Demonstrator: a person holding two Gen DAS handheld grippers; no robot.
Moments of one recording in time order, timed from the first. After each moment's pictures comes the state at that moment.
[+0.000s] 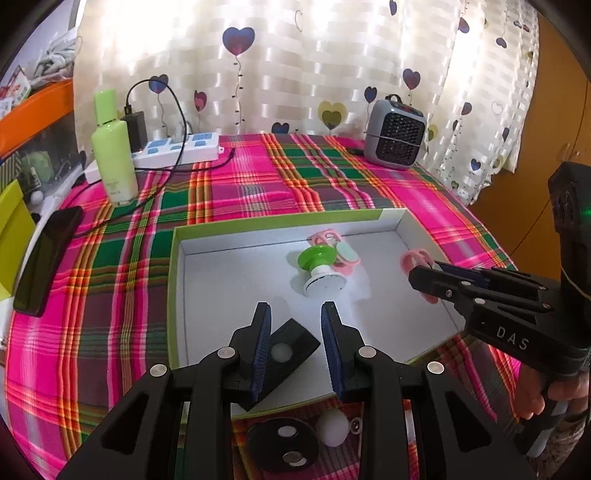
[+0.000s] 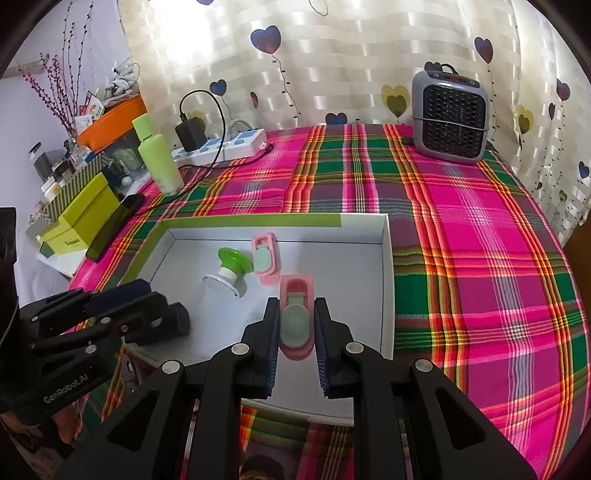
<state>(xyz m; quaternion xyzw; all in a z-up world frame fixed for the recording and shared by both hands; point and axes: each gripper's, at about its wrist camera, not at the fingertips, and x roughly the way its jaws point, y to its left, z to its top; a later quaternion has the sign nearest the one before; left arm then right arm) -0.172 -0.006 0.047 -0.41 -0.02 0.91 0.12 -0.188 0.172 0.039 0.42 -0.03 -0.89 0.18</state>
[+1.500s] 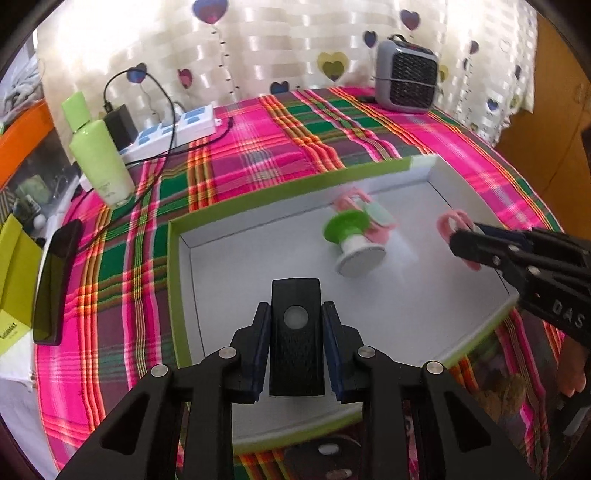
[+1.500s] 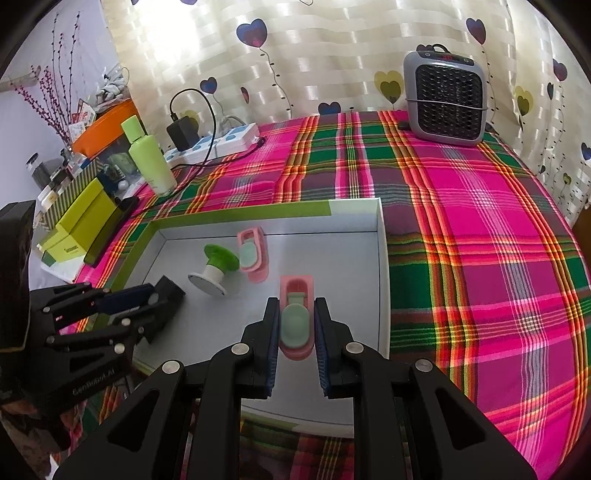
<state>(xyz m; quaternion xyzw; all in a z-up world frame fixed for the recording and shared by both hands) -0.201 0.006 0.028 -0.47 0.07 0.87 0.09 -0.197 0.180 0.027 0.43 -0.05 -0.88 0.18</state>
